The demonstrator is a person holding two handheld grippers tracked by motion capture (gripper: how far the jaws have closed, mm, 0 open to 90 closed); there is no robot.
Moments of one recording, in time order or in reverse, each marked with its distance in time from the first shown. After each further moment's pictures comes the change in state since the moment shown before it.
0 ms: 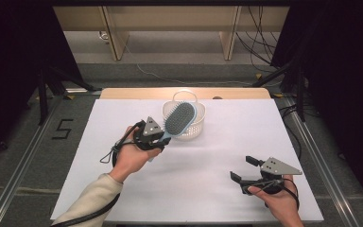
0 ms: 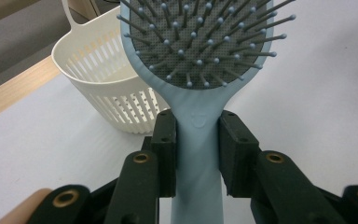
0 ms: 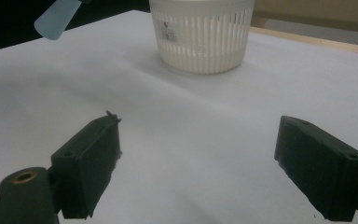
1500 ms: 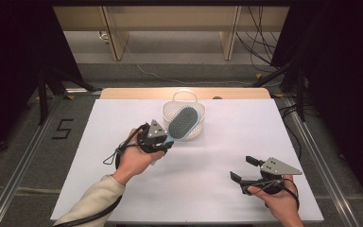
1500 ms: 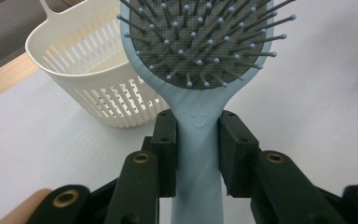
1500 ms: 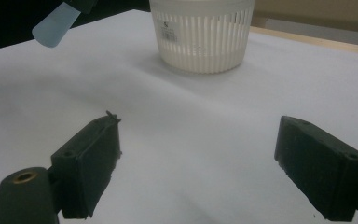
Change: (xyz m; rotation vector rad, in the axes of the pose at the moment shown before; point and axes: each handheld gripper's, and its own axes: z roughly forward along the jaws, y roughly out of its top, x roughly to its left) left arm -0.009 -0.001 0.006 0.035 -0.028 0.007; right arm 0.000 0.000 0.000 0.003 0.000 -0.003
